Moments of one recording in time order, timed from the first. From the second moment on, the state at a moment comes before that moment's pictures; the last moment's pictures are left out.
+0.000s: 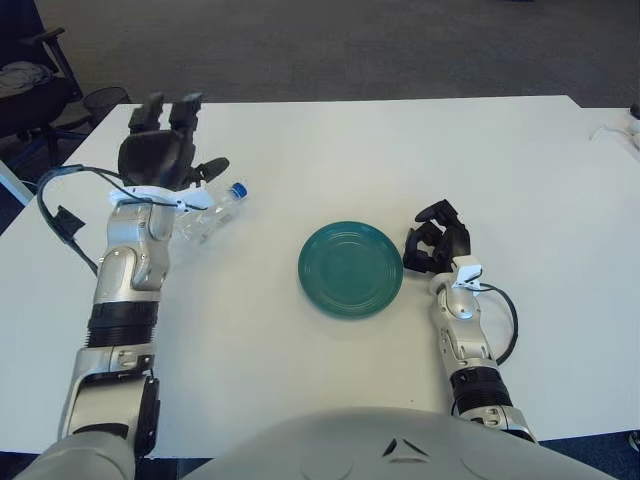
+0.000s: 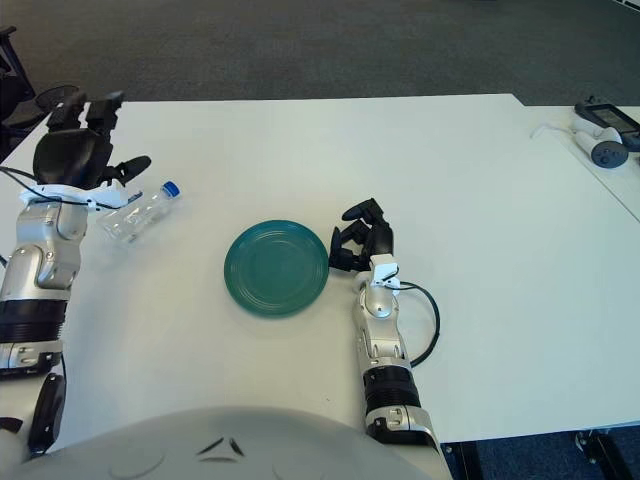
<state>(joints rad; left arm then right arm) -0.30 0.46 0.13 0.06 1.04 -0.04 -0.14 -0.05 0.09 -0.04 0.33 -0.05 -0.31 -0.19</state>
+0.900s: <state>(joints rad) -0.76 0.82 -0.20 0.20 1.03 -0.11 -1.02 -0.16 0.09 -0.07 0.51 -0.02 -0.34 -0.12</state>
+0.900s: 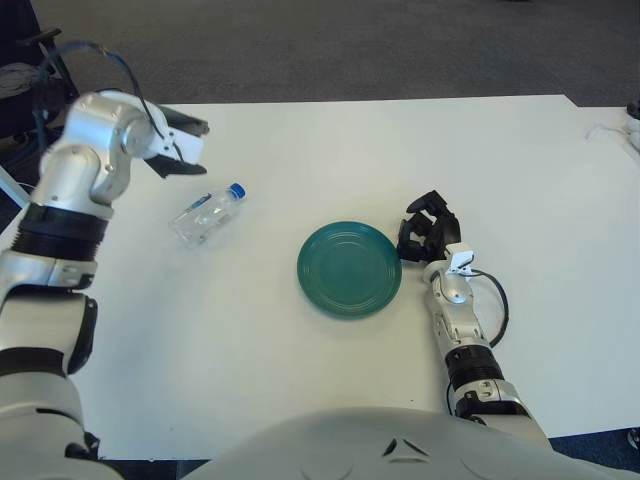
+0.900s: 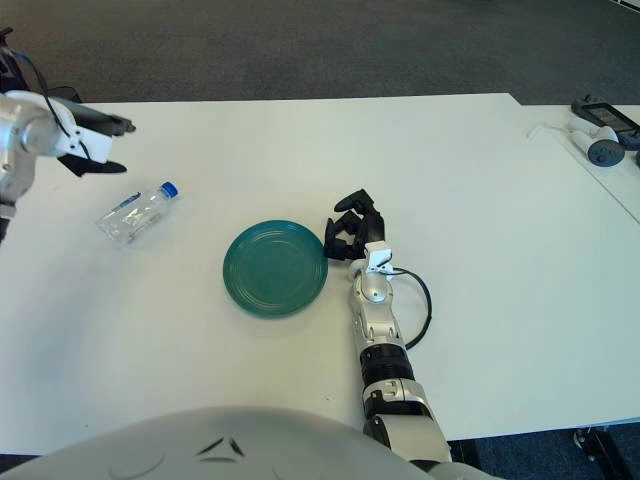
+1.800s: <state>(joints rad) -0.82 0.72 -0.51 0.66 1.19 0.08 -0.66 -0.19 0.09 -0.09 0.56 -0.02 -0.36 -0.11</state>
